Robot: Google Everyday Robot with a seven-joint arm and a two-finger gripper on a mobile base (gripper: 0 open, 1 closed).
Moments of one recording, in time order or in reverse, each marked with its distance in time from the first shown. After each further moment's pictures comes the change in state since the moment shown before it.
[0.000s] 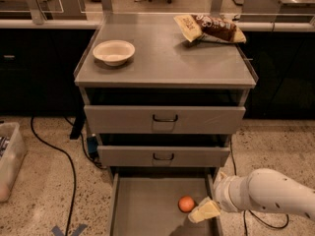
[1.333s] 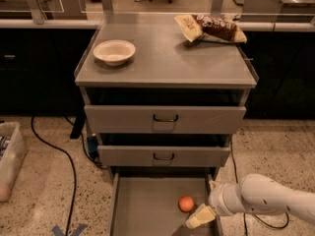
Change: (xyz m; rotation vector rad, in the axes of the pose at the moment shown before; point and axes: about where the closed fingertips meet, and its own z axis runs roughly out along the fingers) arm 0.044 -0.007 0.078 -0.122 -0.021 -0.002
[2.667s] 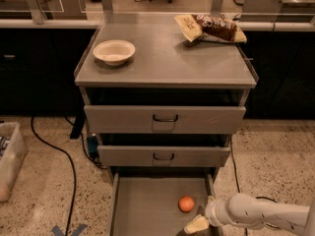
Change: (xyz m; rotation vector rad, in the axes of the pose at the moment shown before) arm 0.094 -0.049 0.137 0.036 0.010 0.112
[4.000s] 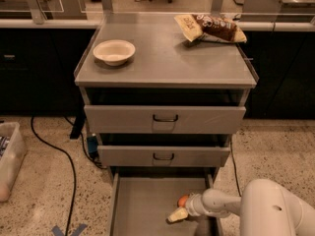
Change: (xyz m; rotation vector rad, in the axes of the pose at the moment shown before) arm 0.002 -0.052 0.181 -0.017 -0.020 0.049
